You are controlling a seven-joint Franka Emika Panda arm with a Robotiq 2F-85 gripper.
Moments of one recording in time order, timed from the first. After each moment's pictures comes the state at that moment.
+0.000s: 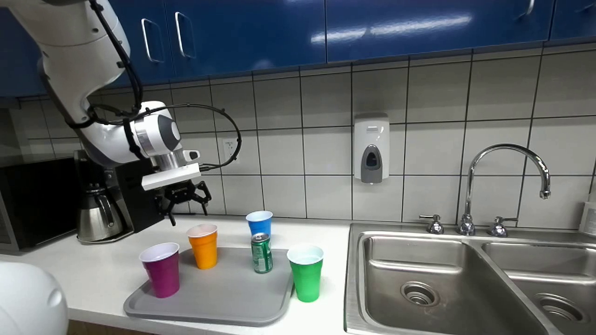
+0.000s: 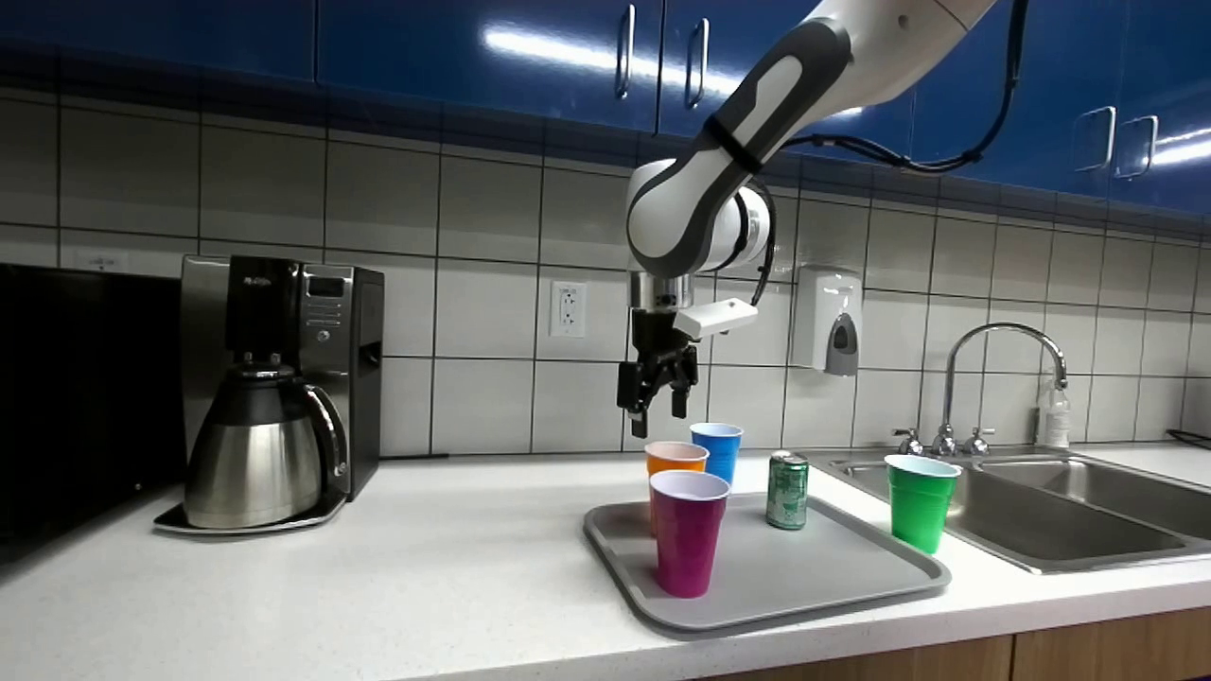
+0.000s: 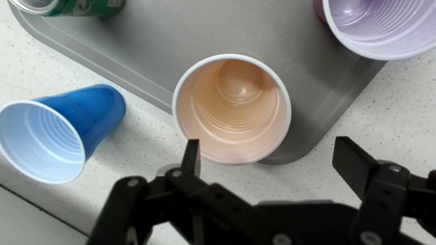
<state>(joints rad) 0.27 0.22 0.09 -2.07 -0.26 2.38 -0.10</state>
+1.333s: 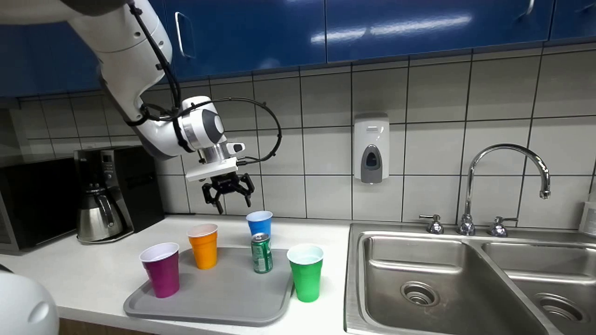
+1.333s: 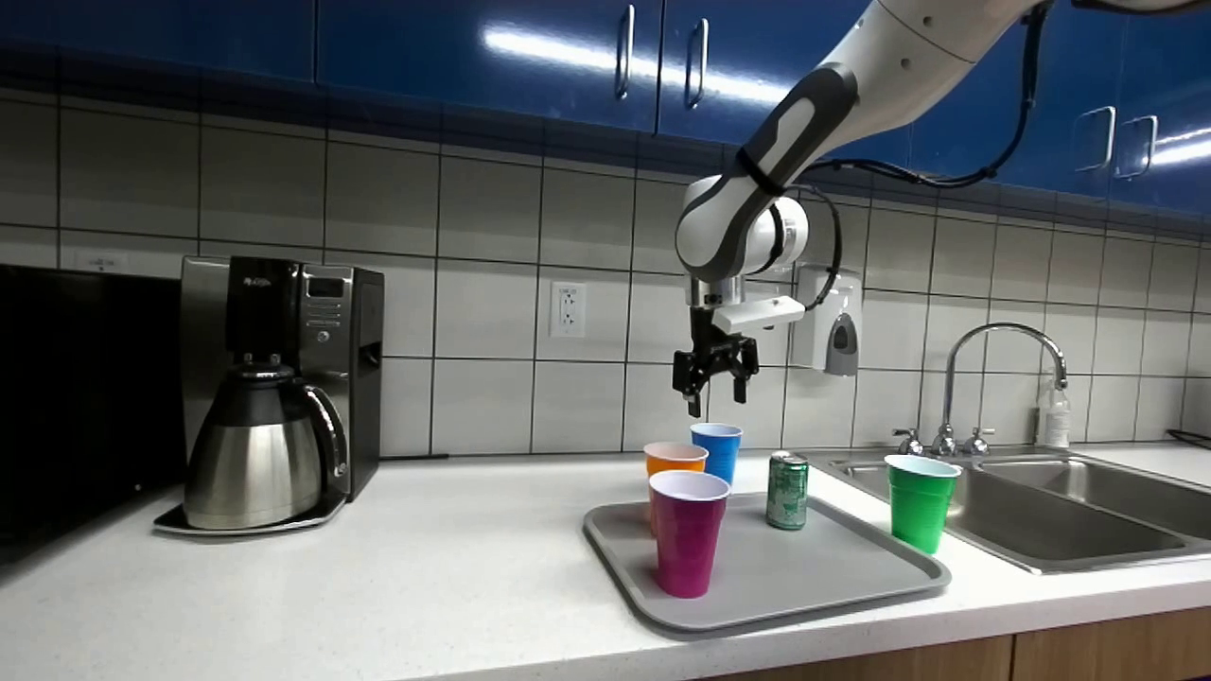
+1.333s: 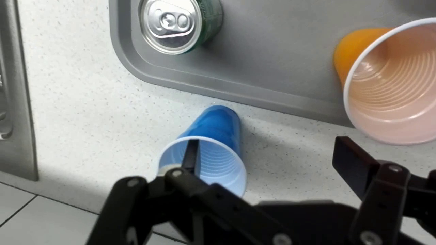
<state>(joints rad) 0.17 0.29 -0.01 -1.96 -0.27 2.35 0.04</state>
